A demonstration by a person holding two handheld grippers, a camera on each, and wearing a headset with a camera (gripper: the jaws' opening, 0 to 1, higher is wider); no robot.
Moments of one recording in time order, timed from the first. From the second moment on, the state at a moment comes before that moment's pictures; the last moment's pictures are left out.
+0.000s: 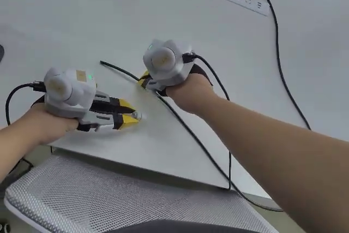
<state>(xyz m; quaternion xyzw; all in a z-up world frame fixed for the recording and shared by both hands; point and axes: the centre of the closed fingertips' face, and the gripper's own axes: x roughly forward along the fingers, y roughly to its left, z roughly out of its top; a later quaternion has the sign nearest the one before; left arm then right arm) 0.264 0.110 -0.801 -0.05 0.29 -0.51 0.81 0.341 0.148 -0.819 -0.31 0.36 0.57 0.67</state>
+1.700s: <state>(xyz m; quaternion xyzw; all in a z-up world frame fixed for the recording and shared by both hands) 0.266 0.118 -0.802 -0.04 0.31 -0.47 0.82 0.352 0.128 -0.799 -0.30 0.36 0.54 0.70</state>
